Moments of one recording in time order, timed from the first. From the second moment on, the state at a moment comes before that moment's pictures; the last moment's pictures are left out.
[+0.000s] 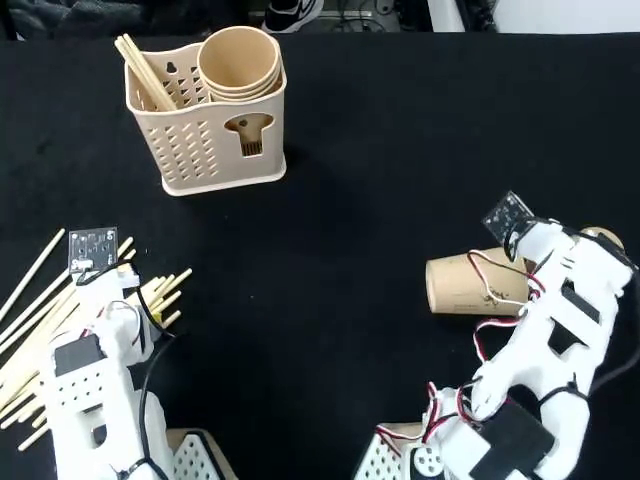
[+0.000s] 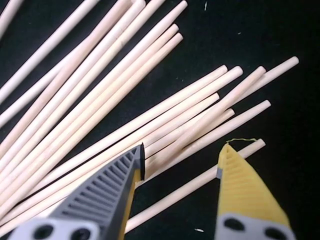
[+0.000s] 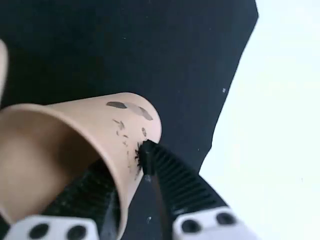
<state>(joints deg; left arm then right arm) -27.6 -65.9 84.3 52.6 -15.3 43.2 -19.7 60.1 2.2 84.6</state>
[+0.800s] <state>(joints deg) -27.6 -65.9 84.3 52.6 -15.3 17.0 -37.3 12.0 56.0 37.6</state>
